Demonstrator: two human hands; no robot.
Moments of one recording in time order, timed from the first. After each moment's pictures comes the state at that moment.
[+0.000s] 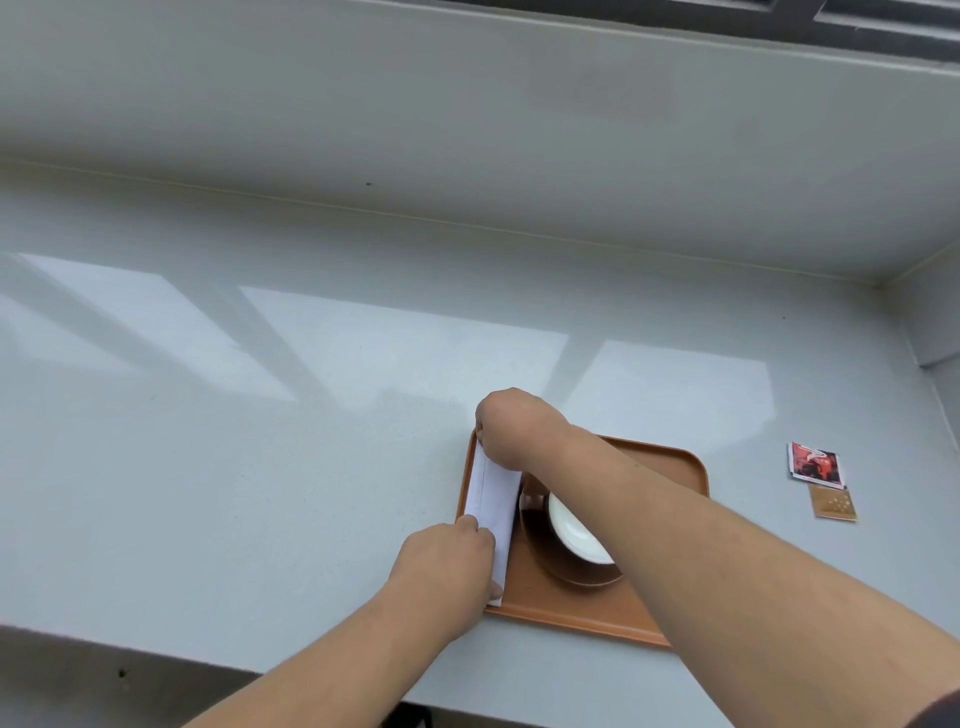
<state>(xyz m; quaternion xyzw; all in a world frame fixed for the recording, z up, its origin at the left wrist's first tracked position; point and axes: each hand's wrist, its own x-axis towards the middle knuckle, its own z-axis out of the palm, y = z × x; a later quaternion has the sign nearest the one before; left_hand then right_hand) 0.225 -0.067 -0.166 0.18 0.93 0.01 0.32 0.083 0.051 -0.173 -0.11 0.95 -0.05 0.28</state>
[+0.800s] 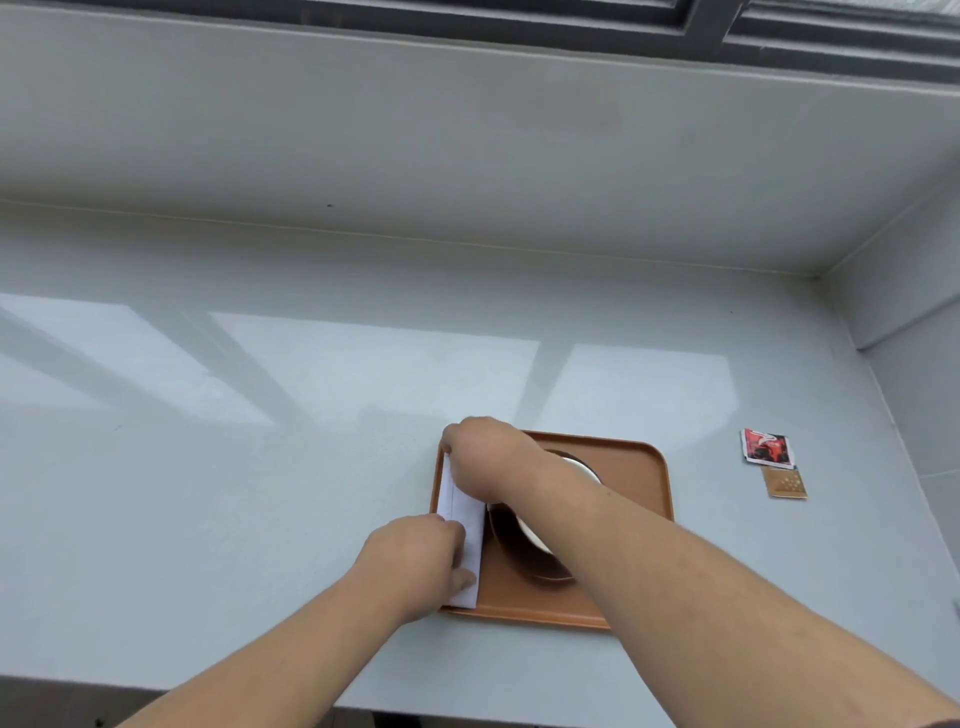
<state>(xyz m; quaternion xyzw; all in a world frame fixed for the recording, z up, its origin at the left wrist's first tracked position) 0.207 -0.077 -0.169 0.18 0.93 0.06 0.32 0.116 0.060 -0.156 -0.15 0.94 -0.09 0.28</state>
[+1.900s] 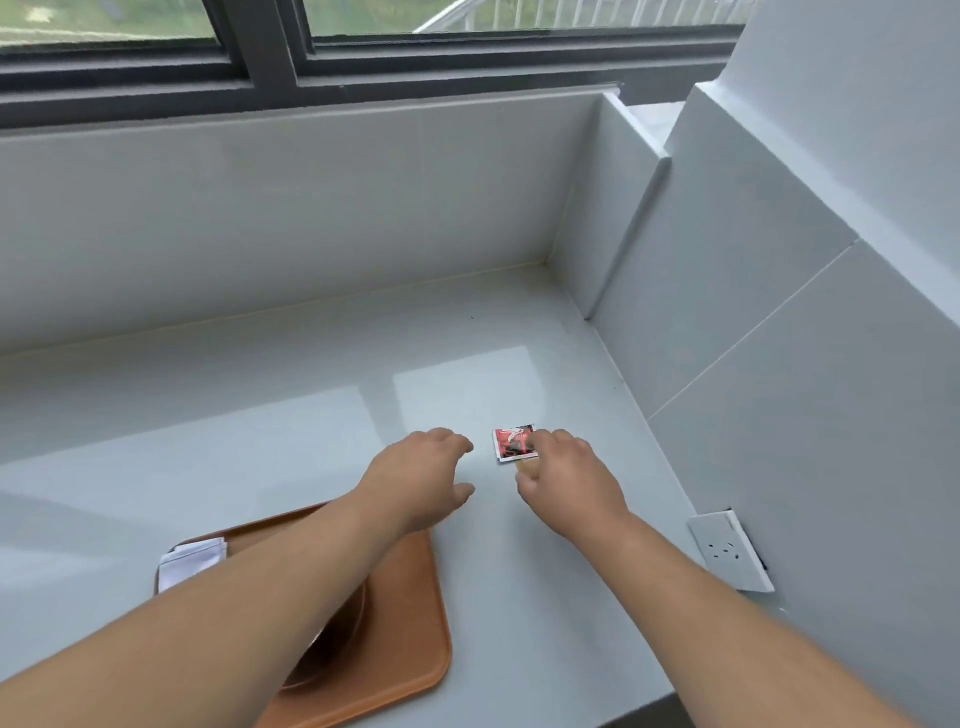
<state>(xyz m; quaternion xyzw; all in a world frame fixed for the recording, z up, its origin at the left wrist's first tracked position) 0.121 0.239 -0.146 0.37 0.90 0.08 0.22 0.233 0.418 -0.151 0.23 0.95 -0.17 0.10</state>
